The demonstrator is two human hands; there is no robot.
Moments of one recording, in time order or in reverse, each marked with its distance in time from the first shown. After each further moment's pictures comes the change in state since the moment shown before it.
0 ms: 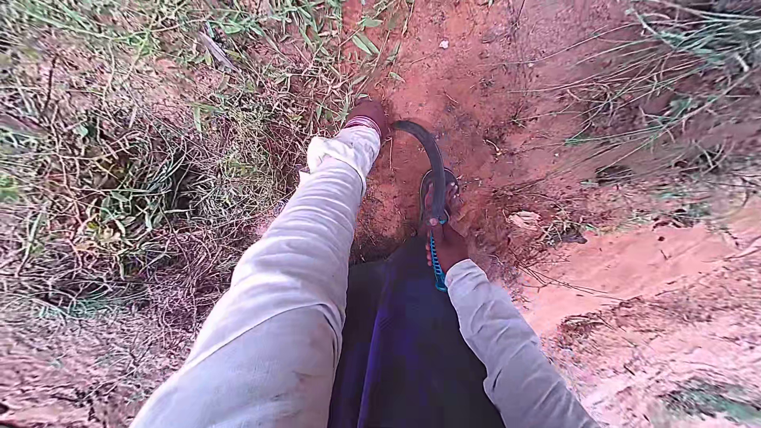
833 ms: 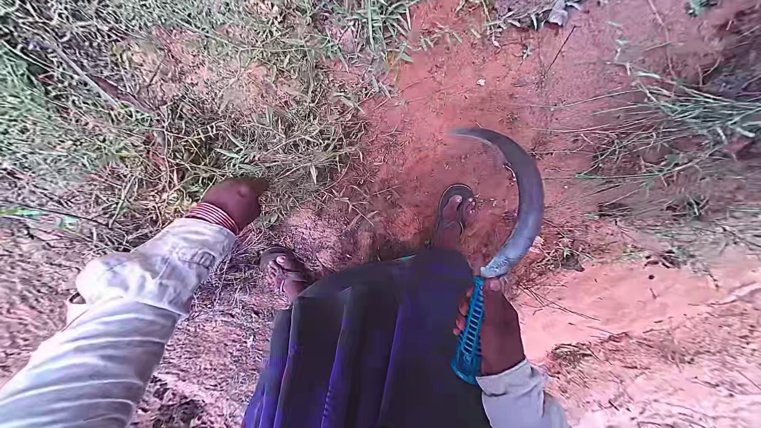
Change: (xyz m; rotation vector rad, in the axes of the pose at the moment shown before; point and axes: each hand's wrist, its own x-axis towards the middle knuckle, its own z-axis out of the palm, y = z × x) left_hand -0.207 -0.276 0.009 0.061 0.109 -0.092; right_hand -0.152 -0.016 0.022 0.522 0.154 -0.144
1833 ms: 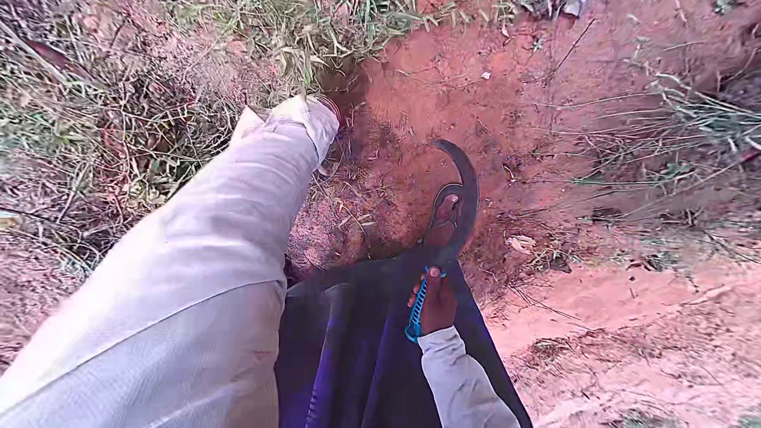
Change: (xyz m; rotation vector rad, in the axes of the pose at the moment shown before) left_hand 0.171 0.159 -0.056 0.054 0.143 0.232; right_hand 0.044 0.070 0.037 -0.221 0.063 -0.092
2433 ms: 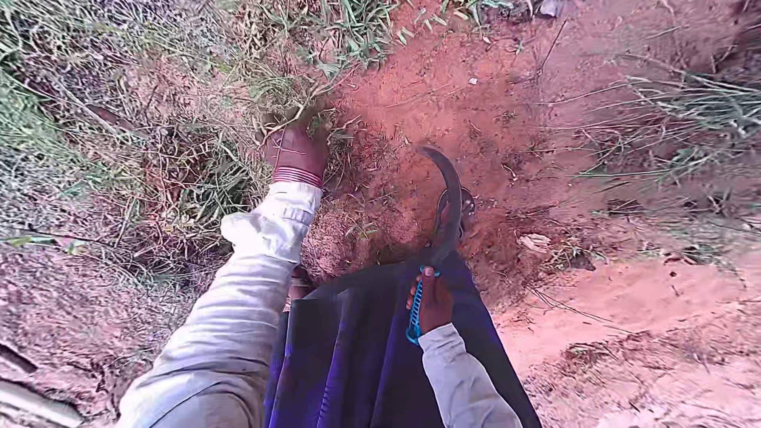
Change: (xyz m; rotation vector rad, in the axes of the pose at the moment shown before) left_hand -0.106 0.009 -0.010 -0.448 0.416 -0.383; right_hand 0.002 -0.010 0.002 0.060 -0.072 0.082
